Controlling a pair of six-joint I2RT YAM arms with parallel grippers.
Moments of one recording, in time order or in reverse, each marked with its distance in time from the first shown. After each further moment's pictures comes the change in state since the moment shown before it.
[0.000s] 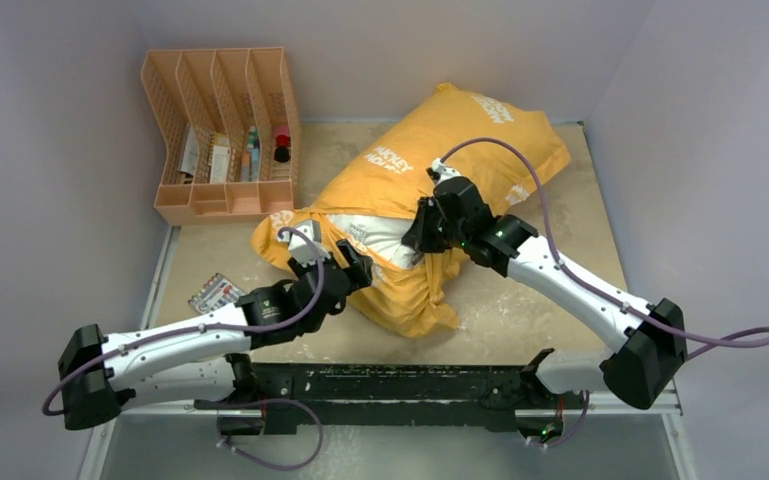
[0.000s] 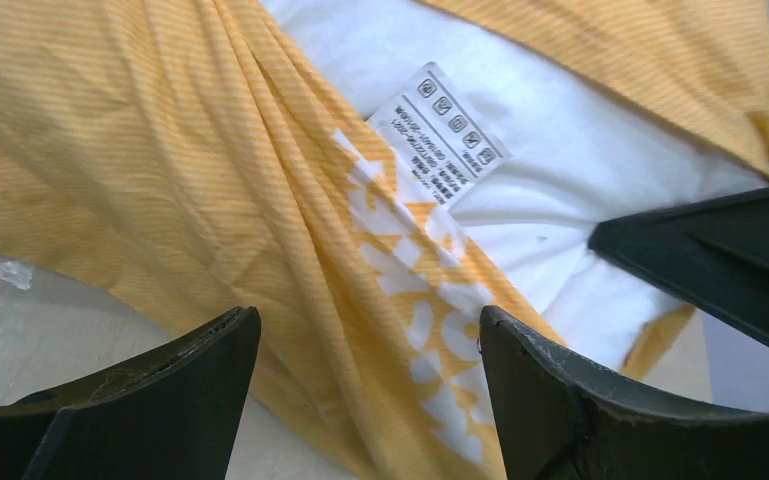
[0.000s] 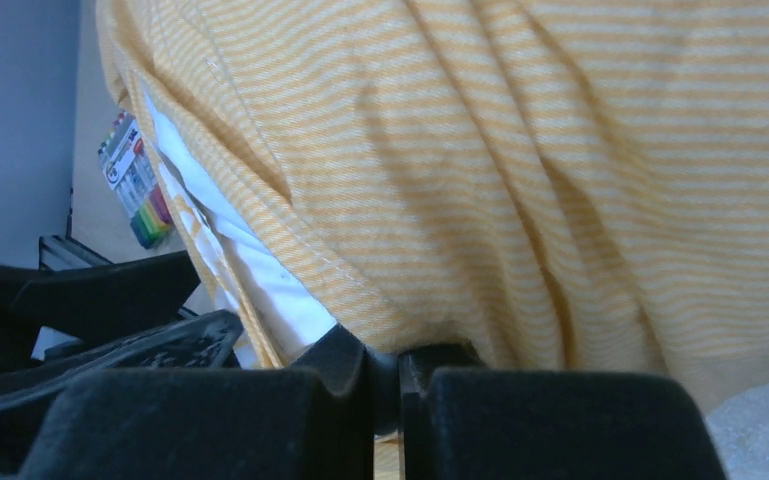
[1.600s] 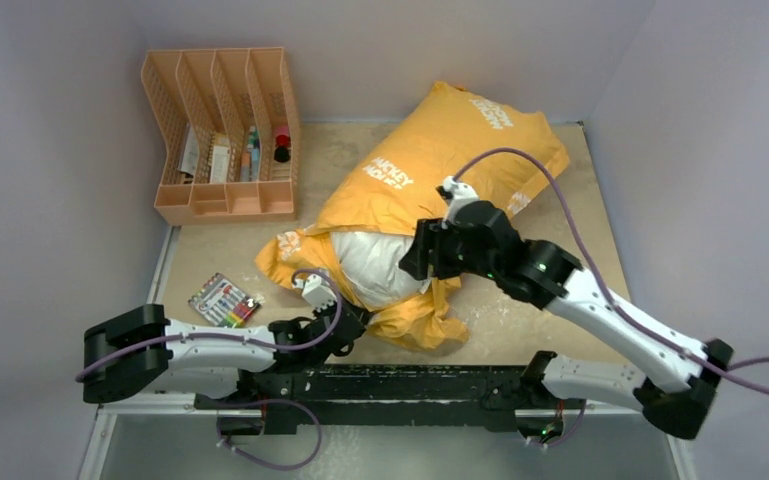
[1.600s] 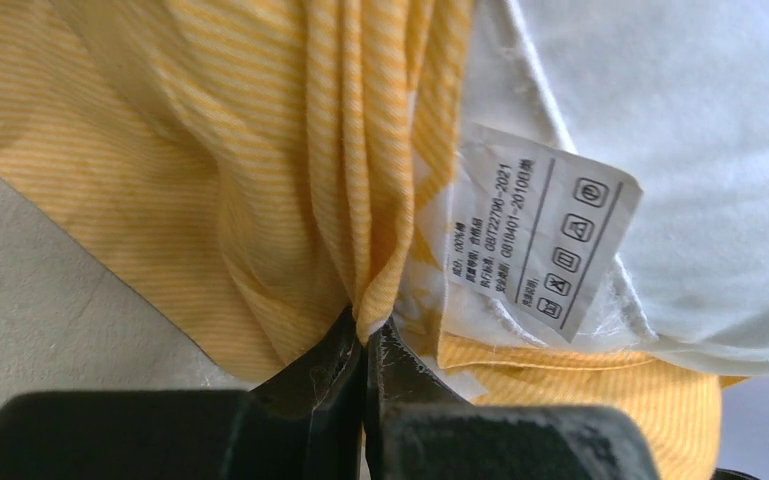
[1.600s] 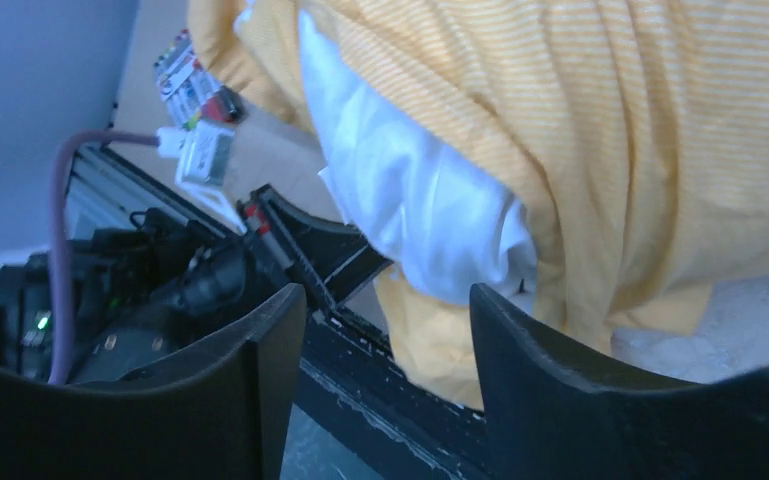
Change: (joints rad) left arm -0.103 0.203 -0.349 0.388 0.145 -0.384; right arm 0.161 -0.163 0.038 -0.178 0.064 -0.024
